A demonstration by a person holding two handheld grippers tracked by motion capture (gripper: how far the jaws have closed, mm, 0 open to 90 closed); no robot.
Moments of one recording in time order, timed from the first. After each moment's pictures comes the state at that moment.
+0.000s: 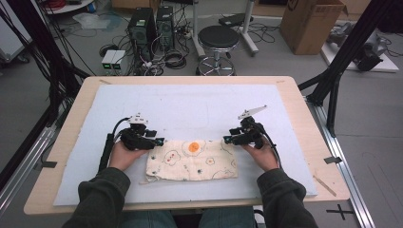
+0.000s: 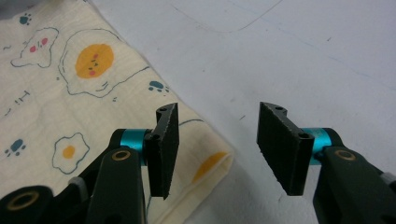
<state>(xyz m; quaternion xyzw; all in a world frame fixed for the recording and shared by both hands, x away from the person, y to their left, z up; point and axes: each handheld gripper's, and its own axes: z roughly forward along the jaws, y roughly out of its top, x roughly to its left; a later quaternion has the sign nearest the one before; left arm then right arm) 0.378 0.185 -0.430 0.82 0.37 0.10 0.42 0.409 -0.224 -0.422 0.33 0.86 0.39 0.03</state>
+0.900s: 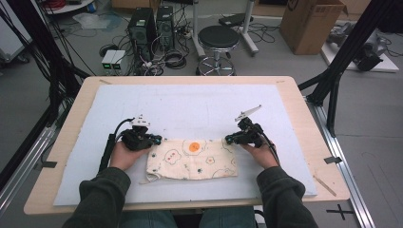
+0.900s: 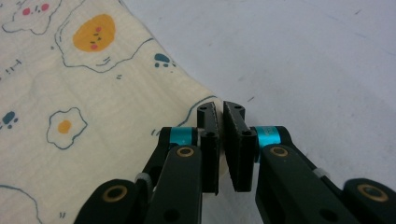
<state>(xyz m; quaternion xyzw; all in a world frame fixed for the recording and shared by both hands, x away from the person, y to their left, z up) 0.378 0.185 -0.431 0.83 0.36 0.11 0.41 0.414 -0.220 -0.428 0.32 0.88 0.35 0.01</state>
